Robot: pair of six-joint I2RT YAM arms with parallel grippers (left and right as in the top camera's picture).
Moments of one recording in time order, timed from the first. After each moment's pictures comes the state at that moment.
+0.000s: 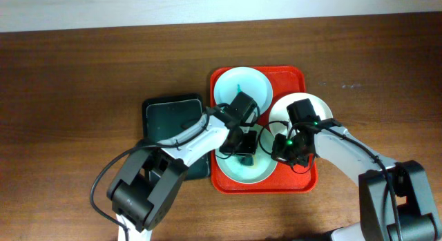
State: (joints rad) left arm -0.70 2.04 1.34 -0.68 0.35 -0.50; right arm 0.20 1.64 0.82 -0.62 -0.30 0.53
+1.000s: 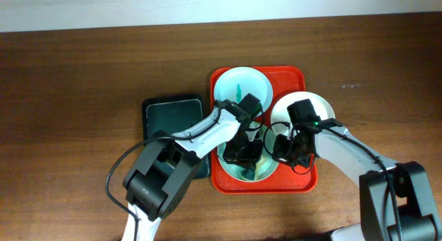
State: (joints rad) left arm -0.73 2.15 1.48 -0.94 0.51 -0.41; right arm 0.20 1.64 0.82 -0.64 -0.29 0.55
